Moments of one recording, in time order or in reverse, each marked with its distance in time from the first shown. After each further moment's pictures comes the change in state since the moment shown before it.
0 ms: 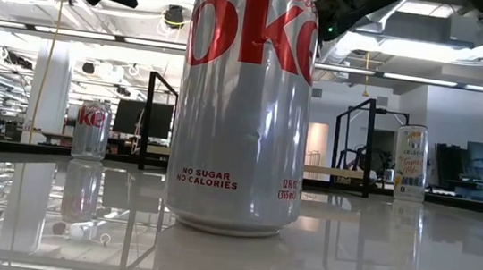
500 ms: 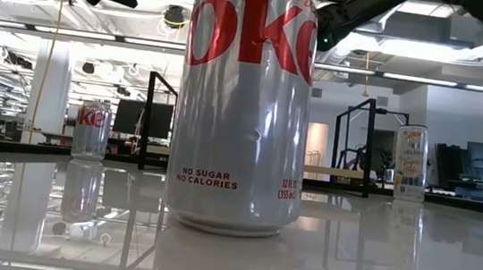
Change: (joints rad) left arm 0.000 0.002 0.000 -0.002 0.000 0.002; right arm -0.019 0.042 -0.001 0.214 -0.004 0.100
